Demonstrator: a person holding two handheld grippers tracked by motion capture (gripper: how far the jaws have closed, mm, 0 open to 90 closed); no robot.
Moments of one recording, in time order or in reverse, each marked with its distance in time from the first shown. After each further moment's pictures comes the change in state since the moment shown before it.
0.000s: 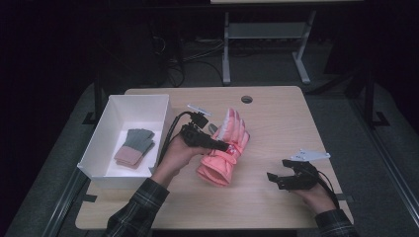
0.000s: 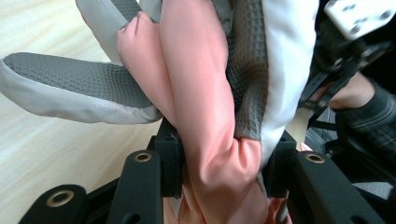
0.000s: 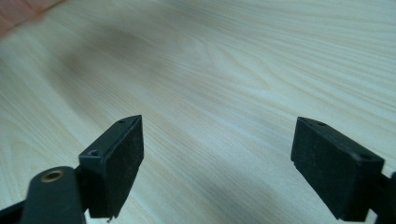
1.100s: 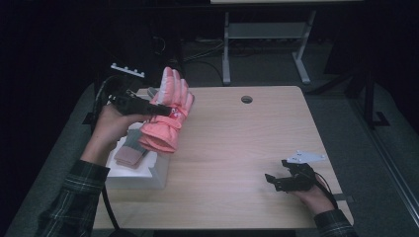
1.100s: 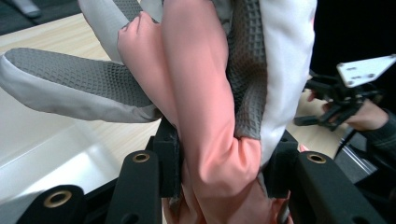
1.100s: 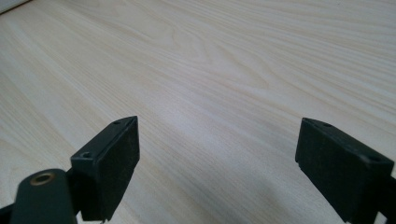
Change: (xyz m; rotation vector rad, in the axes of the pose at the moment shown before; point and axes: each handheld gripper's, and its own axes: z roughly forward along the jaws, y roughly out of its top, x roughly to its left) left arm 0.017 0.007 -0.180 -0.127 0.257 -0.027; right arm 0.005 -0.003 0.007 0.003 -0.037 -0.027
